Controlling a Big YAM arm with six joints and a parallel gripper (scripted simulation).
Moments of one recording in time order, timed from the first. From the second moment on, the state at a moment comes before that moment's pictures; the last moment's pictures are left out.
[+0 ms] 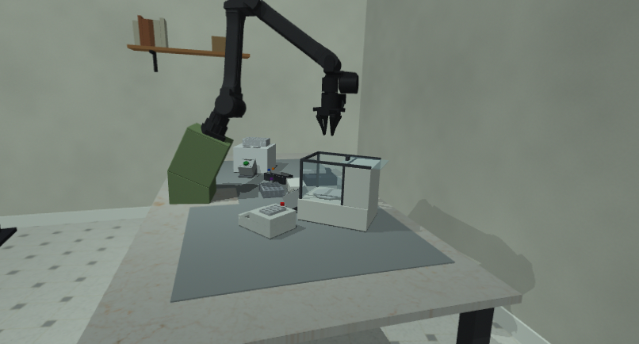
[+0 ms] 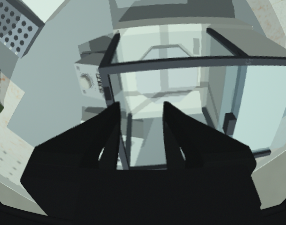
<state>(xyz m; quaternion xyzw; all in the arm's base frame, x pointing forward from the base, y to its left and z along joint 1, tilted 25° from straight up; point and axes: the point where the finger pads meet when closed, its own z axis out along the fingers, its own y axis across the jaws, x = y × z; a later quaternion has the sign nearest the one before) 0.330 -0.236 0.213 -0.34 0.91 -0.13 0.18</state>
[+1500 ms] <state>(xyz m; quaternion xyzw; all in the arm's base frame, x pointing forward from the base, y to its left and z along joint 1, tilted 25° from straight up) 0.347 -0.363 0.234 -0.39 0.90 -0.13 0.17</state>
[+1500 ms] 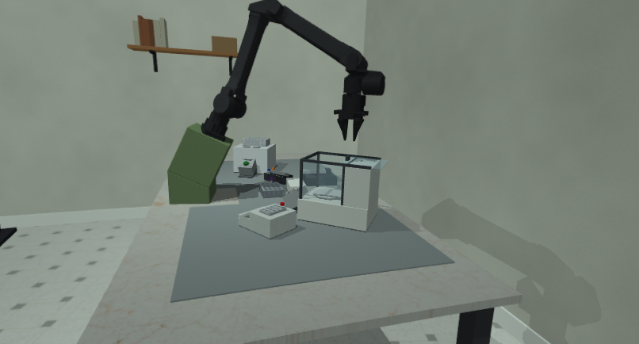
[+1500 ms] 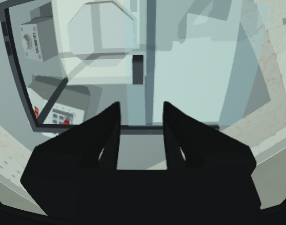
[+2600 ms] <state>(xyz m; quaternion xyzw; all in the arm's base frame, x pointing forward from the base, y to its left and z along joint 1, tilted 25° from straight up) 0.347 -0.363 0.234 -0.39 0.90 -0.13 0.17</state>
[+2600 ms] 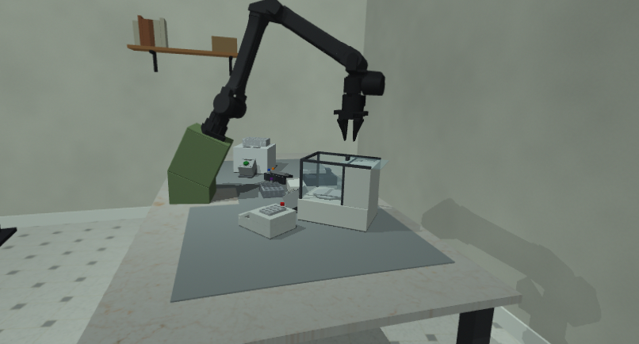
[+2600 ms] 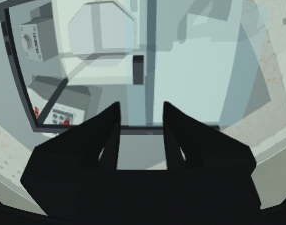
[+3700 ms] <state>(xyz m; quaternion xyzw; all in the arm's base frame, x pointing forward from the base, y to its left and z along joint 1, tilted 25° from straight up) 0.360 -0.364 0.201 -0.39 0.90 -0.13 0.17</state>
